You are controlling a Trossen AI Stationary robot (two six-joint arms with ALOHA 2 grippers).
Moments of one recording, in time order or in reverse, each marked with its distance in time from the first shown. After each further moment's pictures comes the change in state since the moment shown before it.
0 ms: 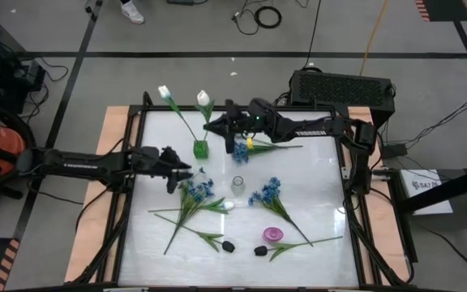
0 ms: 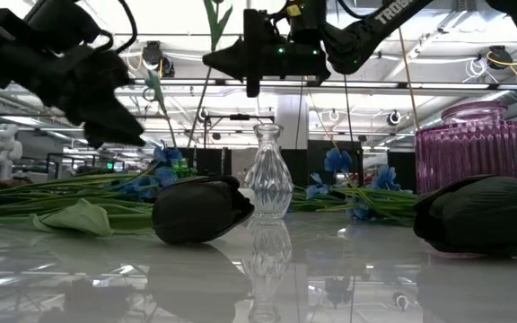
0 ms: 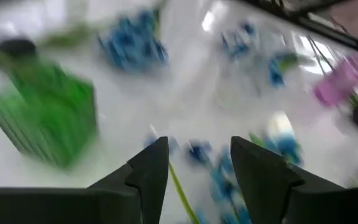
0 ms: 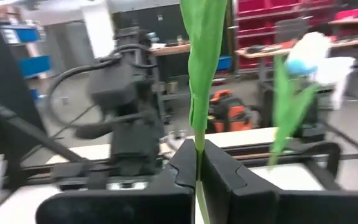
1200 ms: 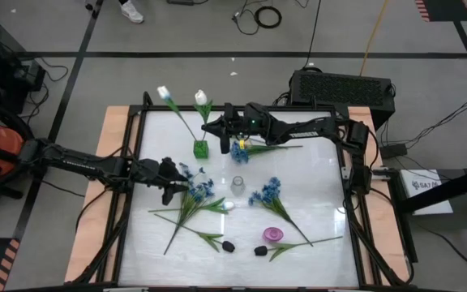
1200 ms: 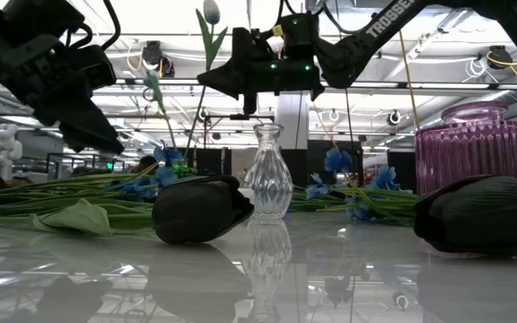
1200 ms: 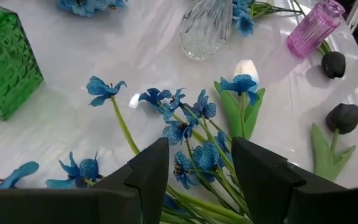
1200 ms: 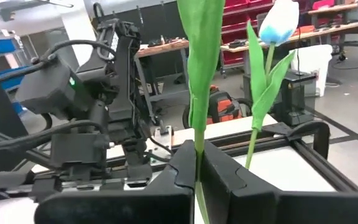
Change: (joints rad) left arm -0.217 -0.015 0.000 -0.100 -0.094 -0.089; right arm -0.002 0.082 0.000 0.065 0.069 0.069
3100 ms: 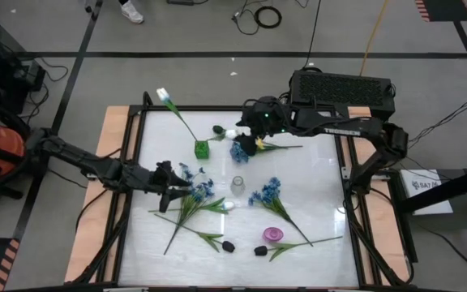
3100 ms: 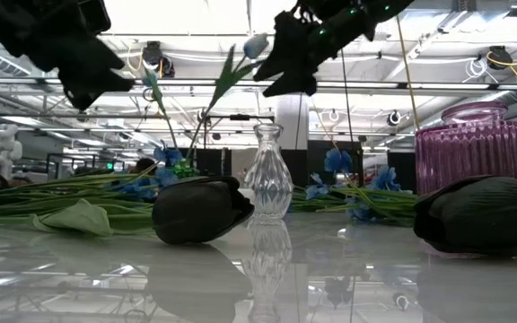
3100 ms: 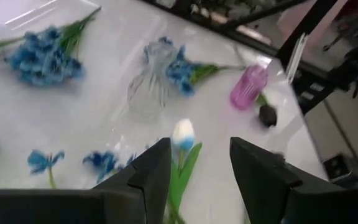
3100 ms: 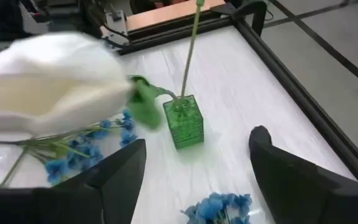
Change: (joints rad) left arm -0.241 0.005 0.135 0.028 -0.205 -0.093; right arm 0.023 -0.369 0.000 -0.929 0.191 -0.121
